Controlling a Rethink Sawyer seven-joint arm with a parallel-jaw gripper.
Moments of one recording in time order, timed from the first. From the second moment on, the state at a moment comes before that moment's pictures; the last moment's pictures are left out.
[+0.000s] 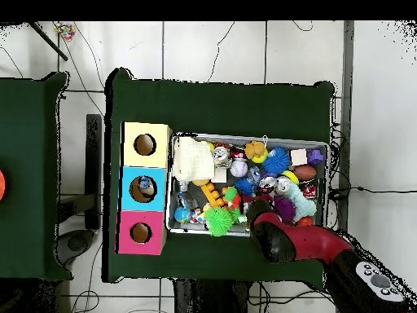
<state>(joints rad) -0.88 -0.48 0.35 1.90 -0.71 -0.10 1.65</state>
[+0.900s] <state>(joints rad) -1.00 -0.47 0.50 1.89 -0.71 0.14 1.65</state>
